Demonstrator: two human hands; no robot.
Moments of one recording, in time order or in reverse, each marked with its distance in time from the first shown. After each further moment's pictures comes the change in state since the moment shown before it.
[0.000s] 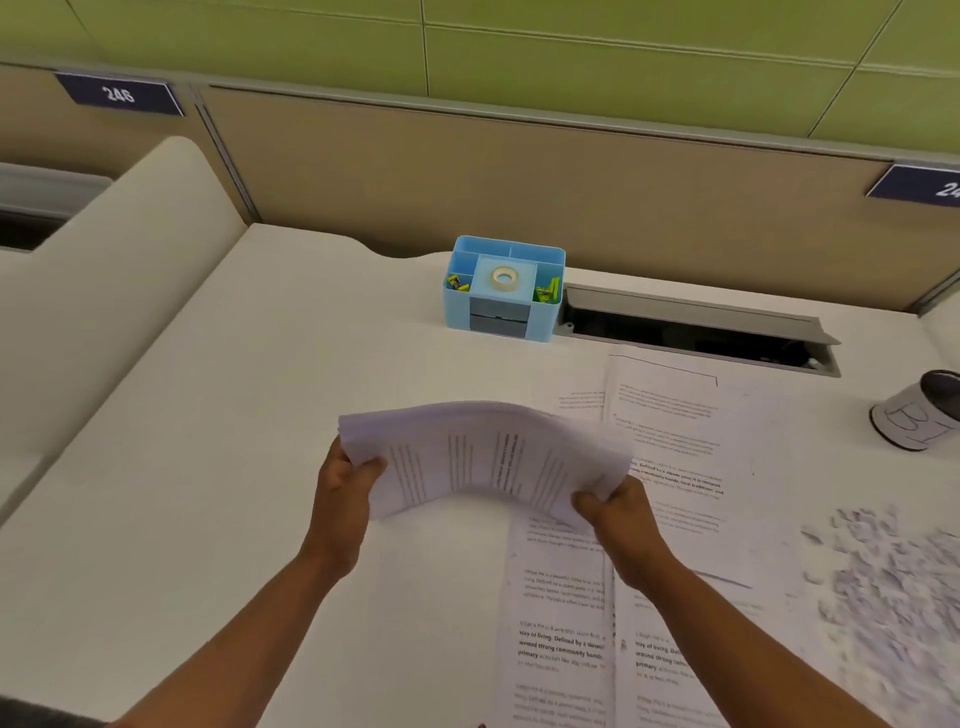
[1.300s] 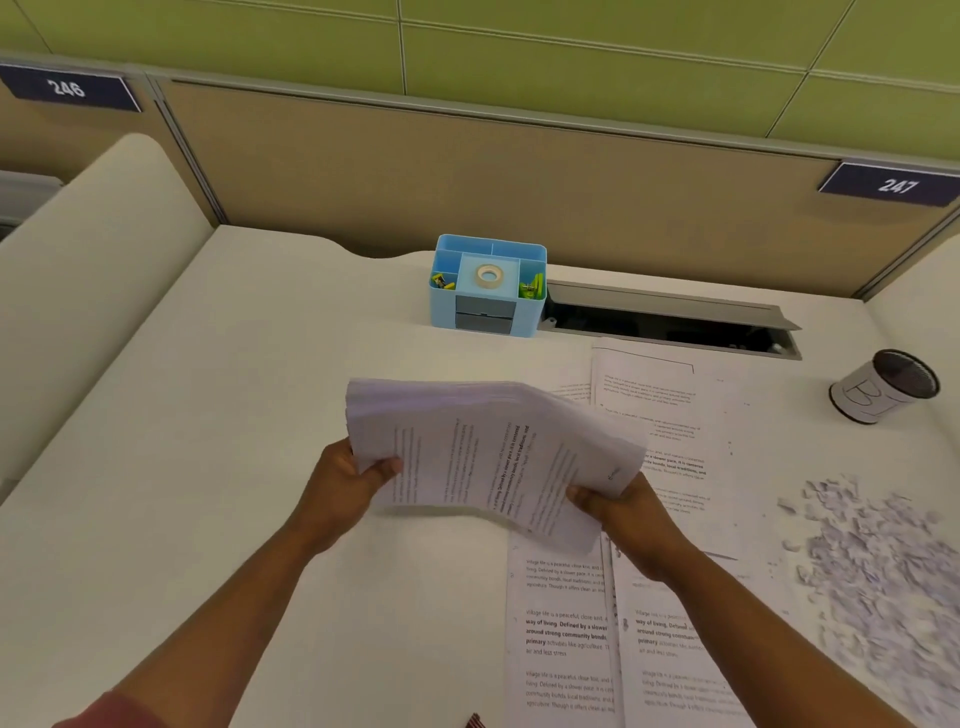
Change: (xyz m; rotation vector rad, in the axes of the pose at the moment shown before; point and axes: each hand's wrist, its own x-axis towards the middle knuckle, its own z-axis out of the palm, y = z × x) left_hand 0.032 0.004 -0.022 0.294 -0.245 0.023; right_hand -0.014 -0.003 -0.007 -0.067 -0.037 0.093
